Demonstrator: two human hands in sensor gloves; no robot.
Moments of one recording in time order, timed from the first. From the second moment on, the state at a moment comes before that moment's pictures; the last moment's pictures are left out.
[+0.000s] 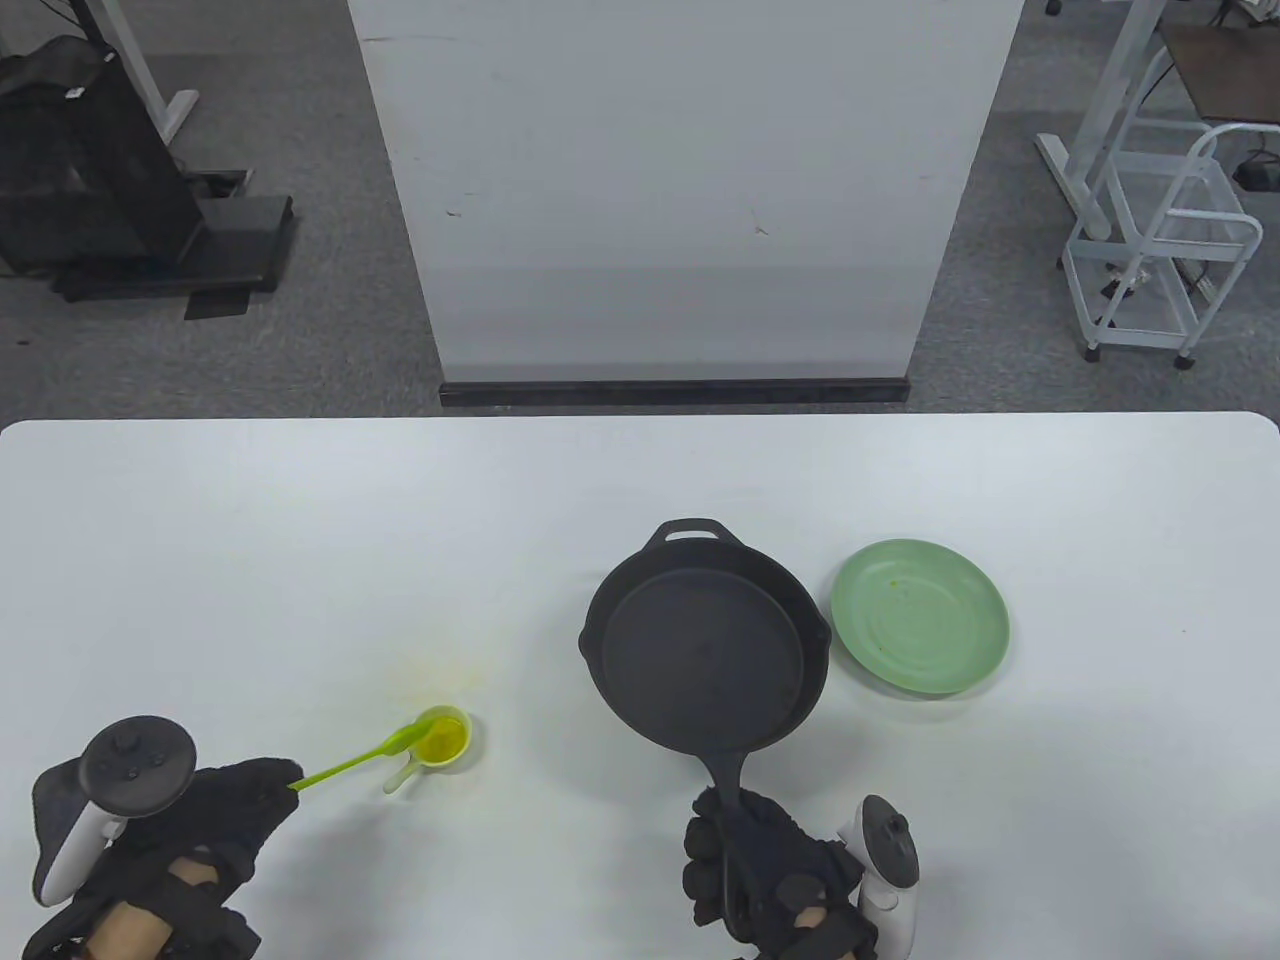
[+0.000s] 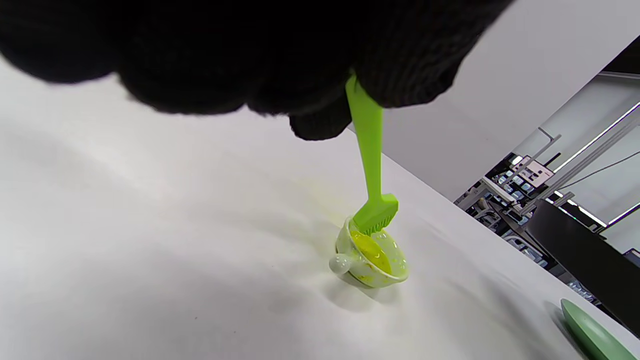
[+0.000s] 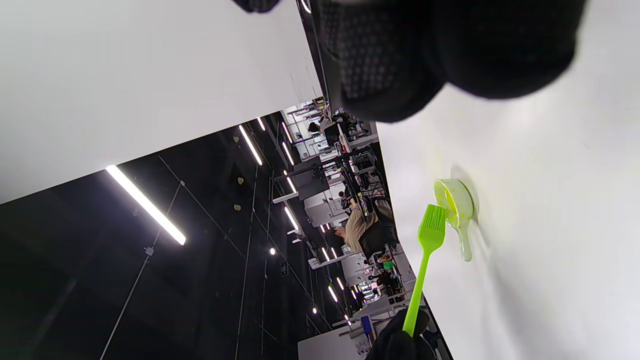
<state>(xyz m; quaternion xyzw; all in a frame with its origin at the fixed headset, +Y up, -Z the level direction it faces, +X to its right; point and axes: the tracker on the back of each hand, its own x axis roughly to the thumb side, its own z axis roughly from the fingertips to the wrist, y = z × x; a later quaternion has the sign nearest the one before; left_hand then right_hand) -0.404 -0.661 -0.266 -0.13 0.03 0.28 0.95 0.086 -0.765 -0.218 0.04 0.15 0.56 0.82</state>
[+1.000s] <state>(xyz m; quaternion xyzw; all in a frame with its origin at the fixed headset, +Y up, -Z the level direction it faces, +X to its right) -0.433 -0.668 -0.283 -0.25 0.13 0.42 0.86 0.086 -0.764 -0.218 0.04 0.15 0.56 0.81</state>
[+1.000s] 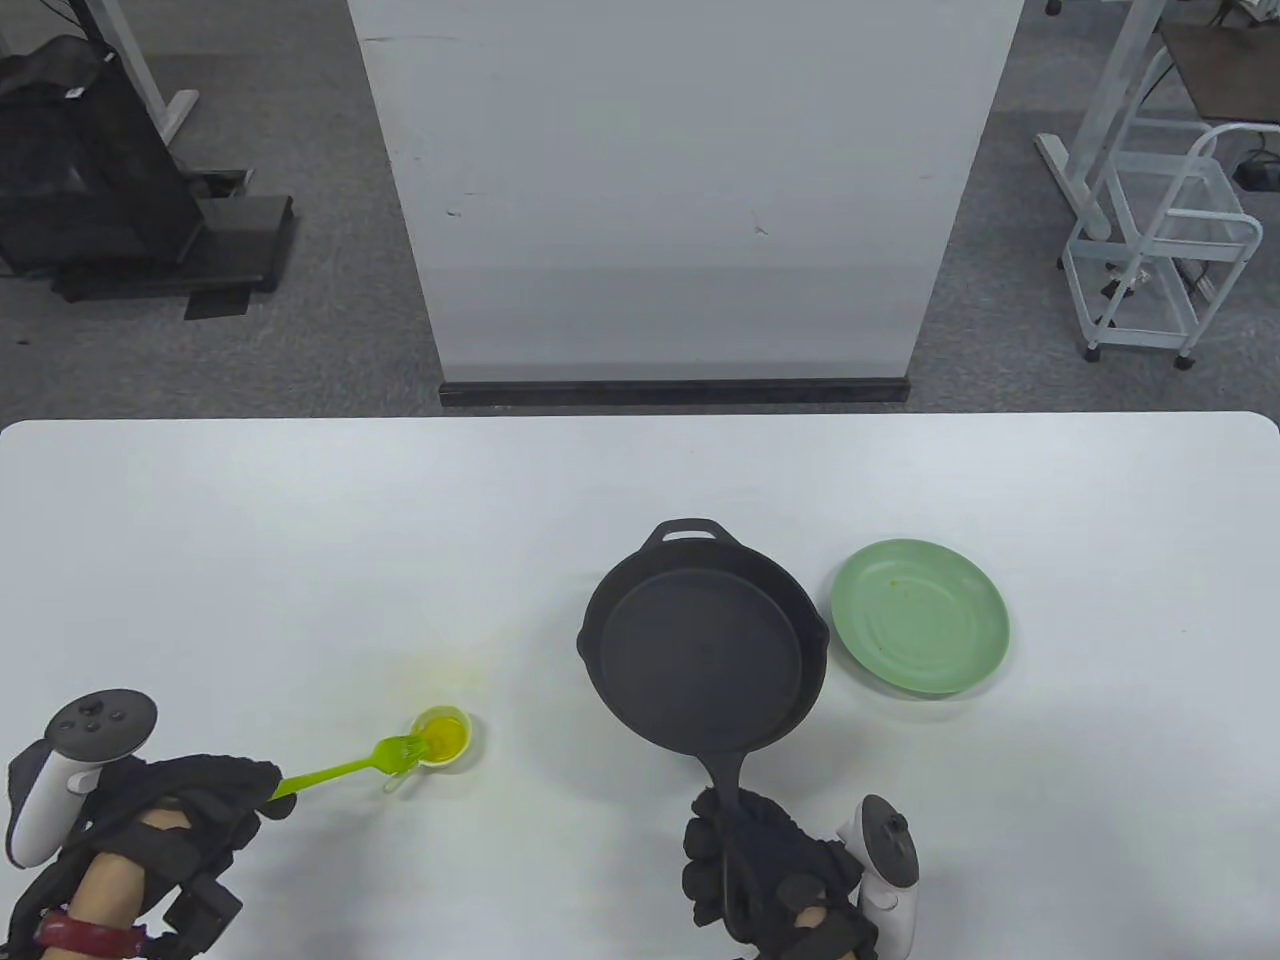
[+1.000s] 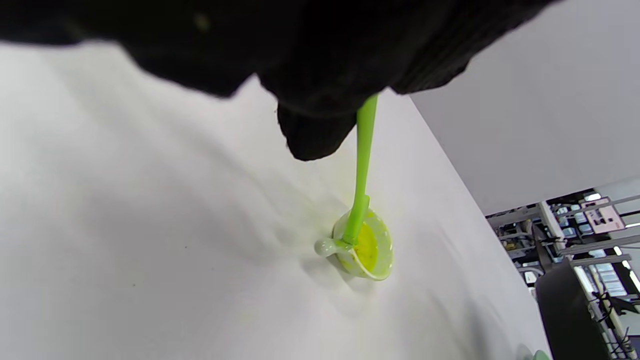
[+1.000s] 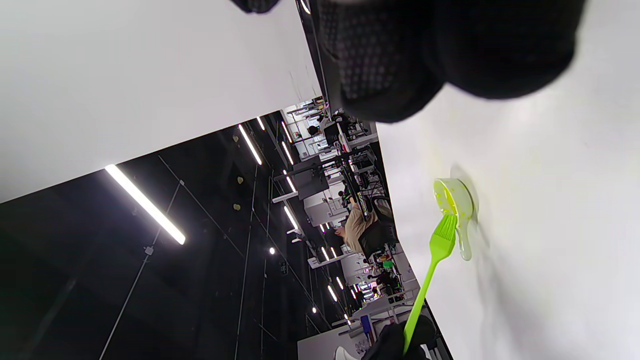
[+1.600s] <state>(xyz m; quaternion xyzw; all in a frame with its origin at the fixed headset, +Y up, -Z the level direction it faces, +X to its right) -0.322 -0.600 -0.314 -0.25 -0.04 0.56 0.79 0.084 -0.765 -0.218 0.05 0.15 0.56 0.81</state>
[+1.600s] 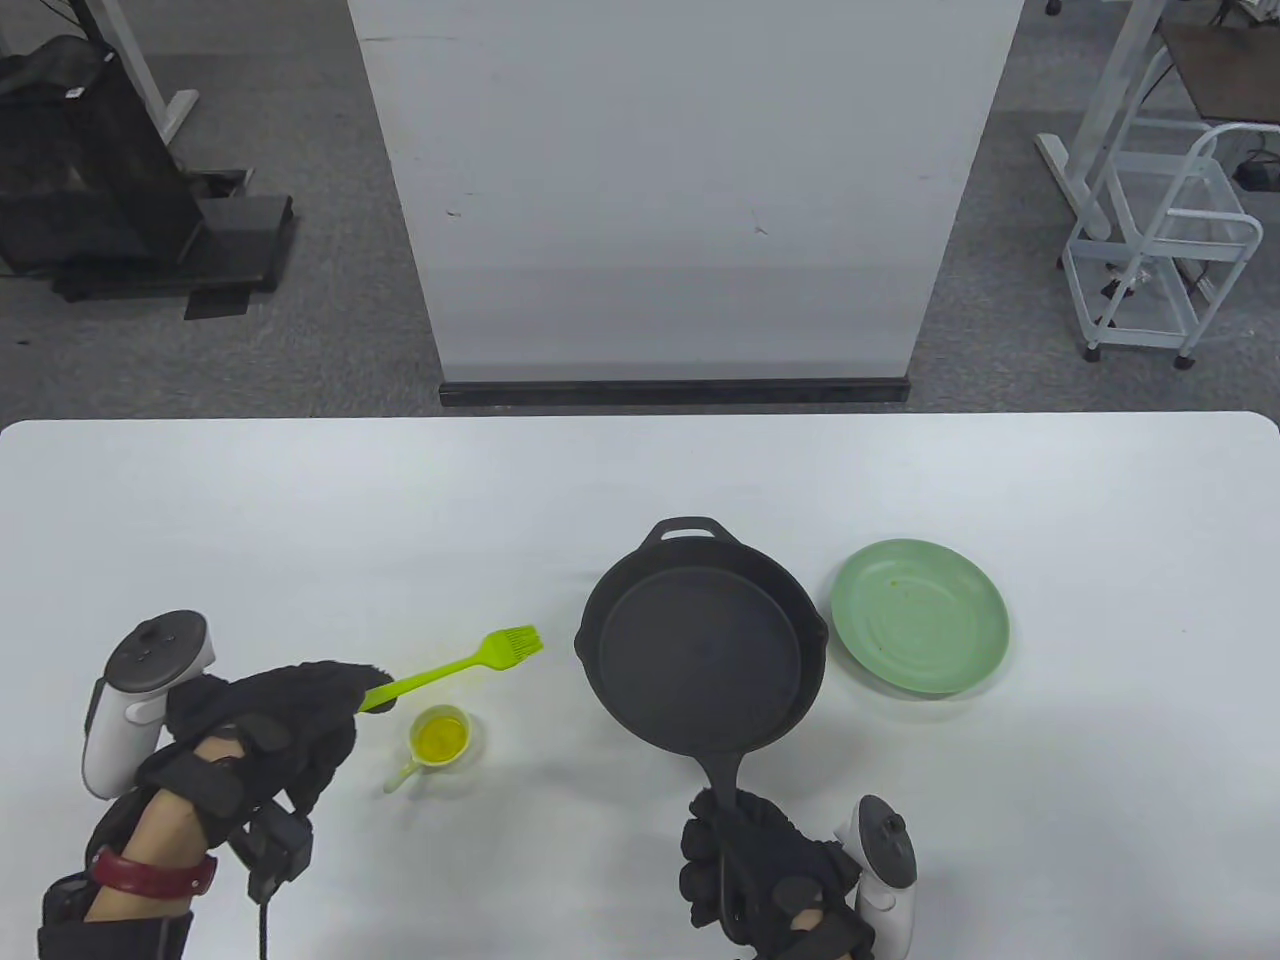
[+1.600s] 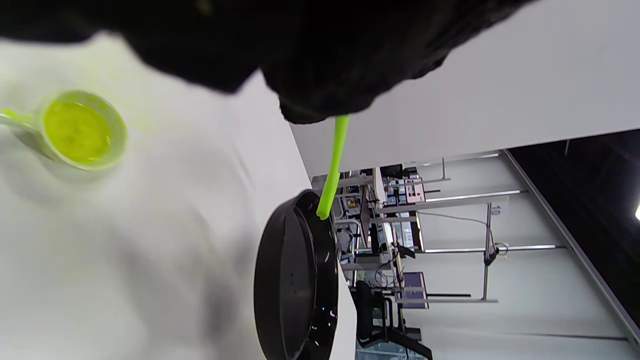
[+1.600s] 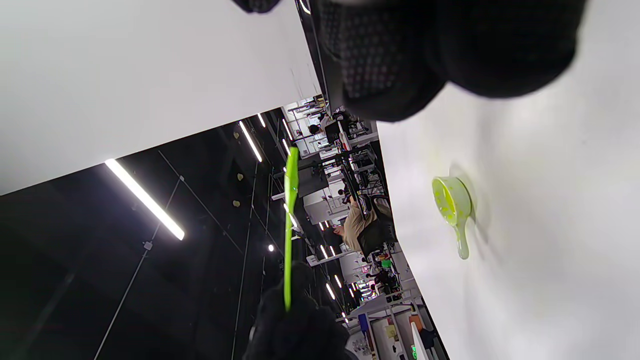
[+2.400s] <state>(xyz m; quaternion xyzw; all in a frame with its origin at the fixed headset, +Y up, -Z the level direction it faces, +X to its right) -0.117 -0.617 -0.365 -0.32 -0.09 0.43 0.84 0.081 -0.760 -0.217 0.07 0.15 0.58 0.80</state>
